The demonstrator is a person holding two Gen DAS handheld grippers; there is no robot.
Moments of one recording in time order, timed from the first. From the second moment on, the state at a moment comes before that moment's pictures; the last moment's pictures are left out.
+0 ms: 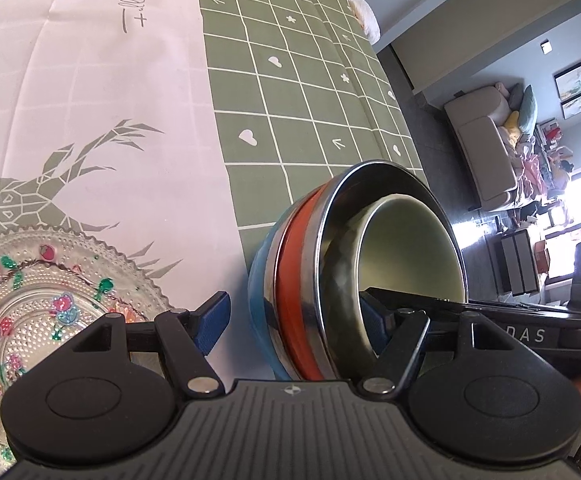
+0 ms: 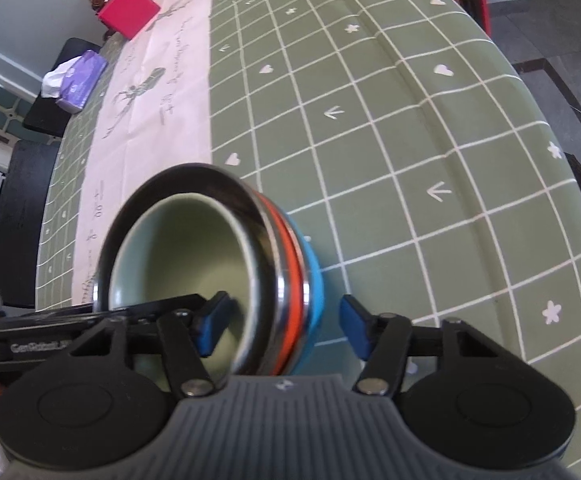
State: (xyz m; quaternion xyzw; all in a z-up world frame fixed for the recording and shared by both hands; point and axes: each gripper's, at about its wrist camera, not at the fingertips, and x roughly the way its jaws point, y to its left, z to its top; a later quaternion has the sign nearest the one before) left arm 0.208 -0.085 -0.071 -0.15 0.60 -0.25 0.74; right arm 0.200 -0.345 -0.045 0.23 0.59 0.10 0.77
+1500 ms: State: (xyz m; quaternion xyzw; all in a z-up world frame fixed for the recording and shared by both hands) left arm 0.207 -0.106 -0.079 -0.19 0.61 -0.25 0.72; right arm 0.189 -0.379 -0.051 0.29 0.58 0.08 0.76
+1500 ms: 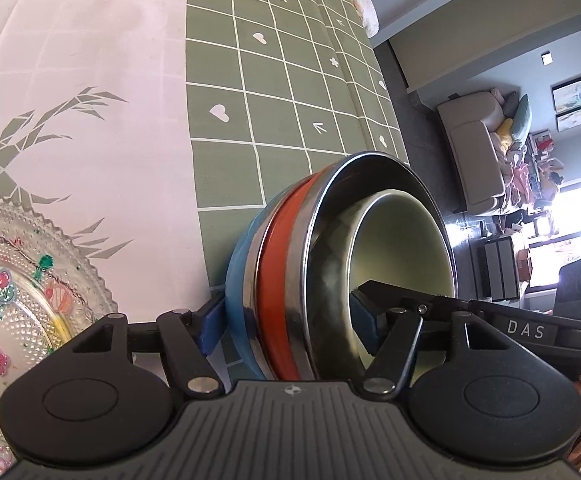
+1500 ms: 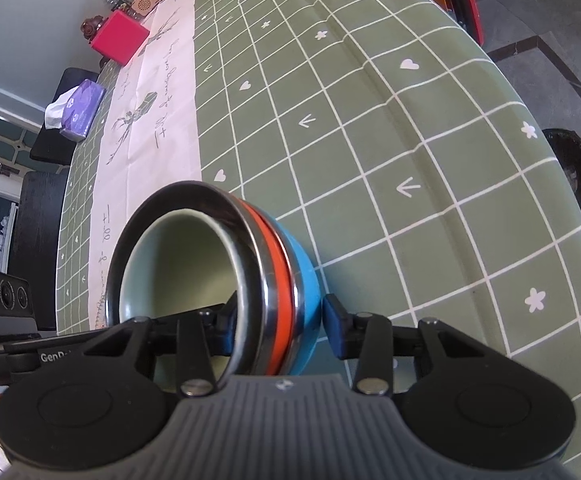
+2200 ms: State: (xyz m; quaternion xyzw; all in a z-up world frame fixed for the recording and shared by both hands) left arm 0.206 -0.111 -0.069 -0.18 0.62 -0.23 0.73; right arm 0.184 -0.385 -0.054 0.33 0.56 0.07 0.76
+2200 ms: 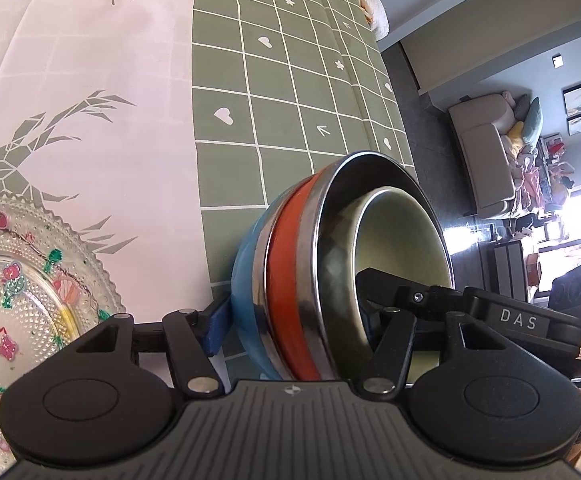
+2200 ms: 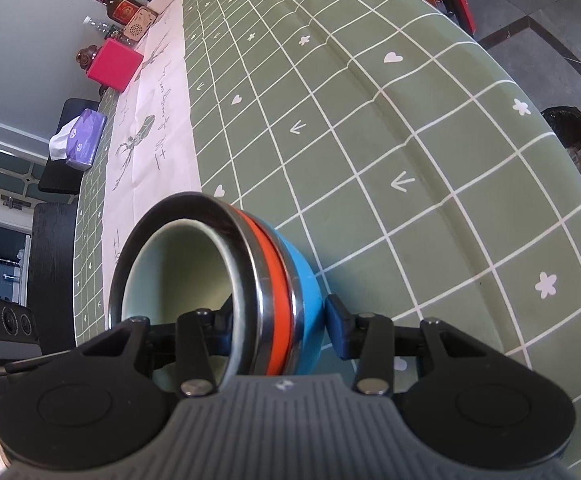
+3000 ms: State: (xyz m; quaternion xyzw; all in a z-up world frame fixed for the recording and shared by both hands) left arm 0.199 -0.082 -0.026 -0.19 0.59 -0.22 0.75; right arm 0.190 -0.354 -0.006 0.29 0.54 0.09 0.78
